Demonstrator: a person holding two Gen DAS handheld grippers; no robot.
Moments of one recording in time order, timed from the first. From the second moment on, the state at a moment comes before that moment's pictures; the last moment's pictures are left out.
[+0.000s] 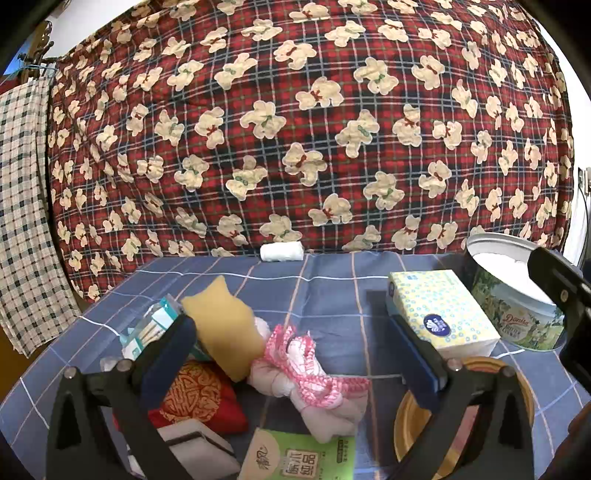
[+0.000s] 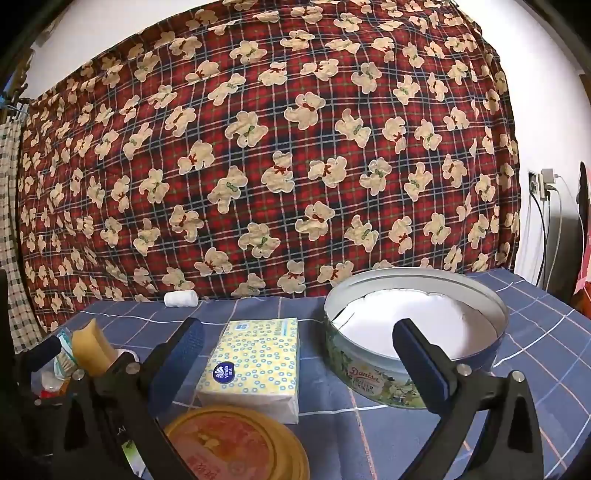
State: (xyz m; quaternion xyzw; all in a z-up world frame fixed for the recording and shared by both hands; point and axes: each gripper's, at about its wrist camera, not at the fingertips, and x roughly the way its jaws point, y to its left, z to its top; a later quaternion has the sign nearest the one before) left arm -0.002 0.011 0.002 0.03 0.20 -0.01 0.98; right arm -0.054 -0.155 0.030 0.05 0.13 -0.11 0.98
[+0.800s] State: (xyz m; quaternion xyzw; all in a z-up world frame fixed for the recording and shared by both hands) left arm -0.002 0.013 -0.002 0.03 0.20 0.00 0.98; right arm -0.056 -0.149 0.033 0.05 0.12 -0.10 0.99
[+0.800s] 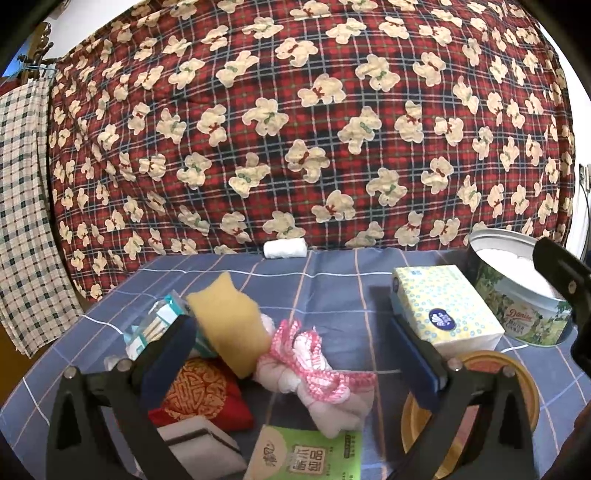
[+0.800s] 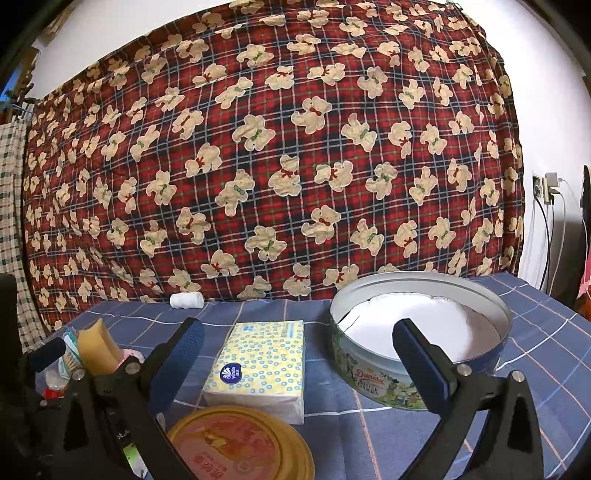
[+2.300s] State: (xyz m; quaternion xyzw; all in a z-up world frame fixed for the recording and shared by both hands) left arm -0.003 0.017 -0.006 0.03 0.20 0.00 0.98; right arm -0.058 -0.150 0.030 0.05 0.13 -0.10 0.99
